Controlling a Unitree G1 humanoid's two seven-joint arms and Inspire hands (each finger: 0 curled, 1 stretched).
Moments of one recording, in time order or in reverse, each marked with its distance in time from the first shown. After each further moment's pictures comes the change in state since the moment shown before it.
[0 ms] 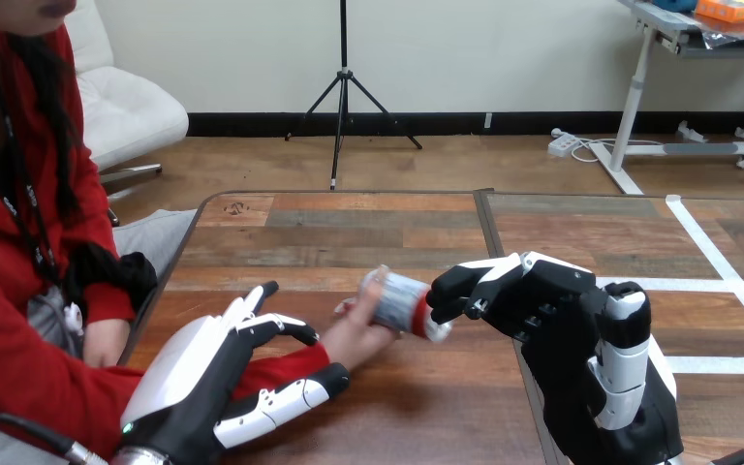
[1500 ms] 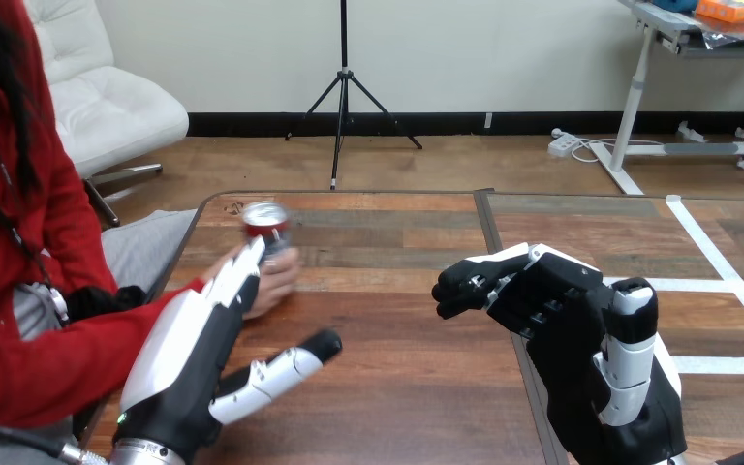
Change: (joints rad) left arm -0.008 -0.052 0.003 0.043 -0.128 -0.153 0.157; right arm 0.000 0.000 -0.003 -0.006 -0.004 0.004 -0.030
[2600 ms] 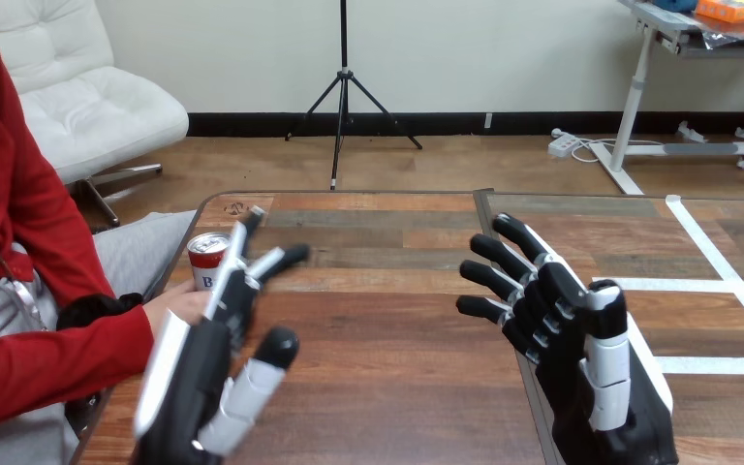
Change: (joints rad) left arm 0.092 -0.093 -0.051 0.094 -0.396 -0.317 -0.106; right arm 0.021 0.017 -0.008 0.036 -0.089 0.082 -0.103
